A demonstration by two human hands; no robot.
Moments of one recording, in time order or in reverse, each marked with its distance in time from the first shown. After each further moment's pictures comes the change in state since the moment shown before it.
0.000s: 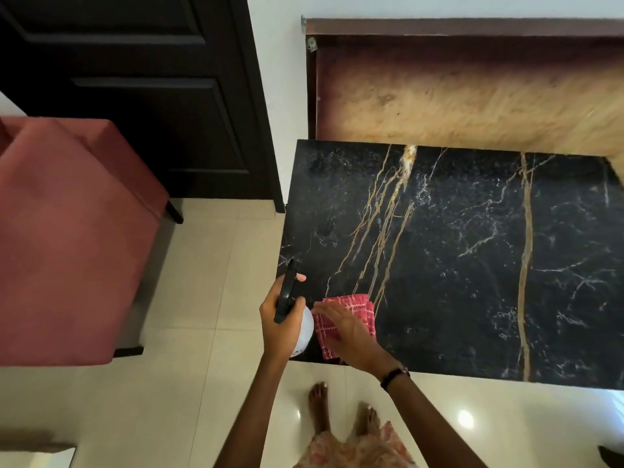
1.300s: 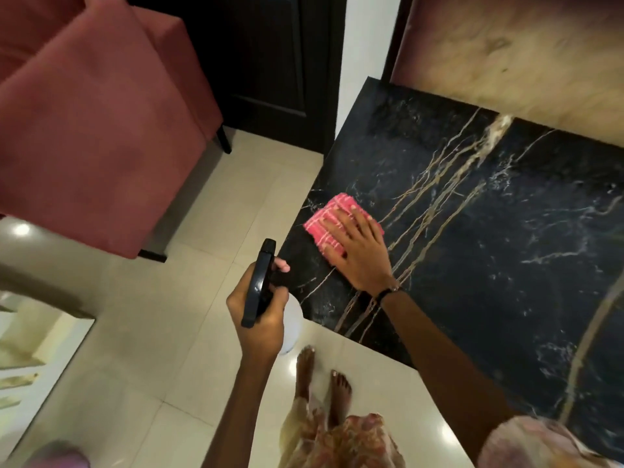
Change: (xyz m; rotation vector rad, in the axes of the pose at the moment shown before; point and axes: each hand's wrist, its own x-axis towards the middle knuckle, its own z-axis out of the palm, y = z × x) left_hand -0.064 -0.036 0.001 -0.109 0.397 0.147; right_hand 0.100 0.065 -0.002 -0.660 0.016 -0.237
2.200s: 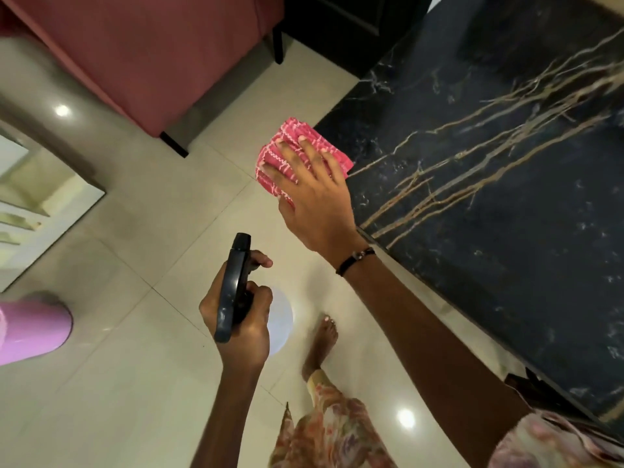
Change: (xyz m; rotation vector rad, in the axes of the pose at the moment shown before) left_hand -0.170 -0.072 -0.036 0.074 0.365 -0.137; right_hand -0.064 -0.124 0.055 -0.126 0.169 -0.426
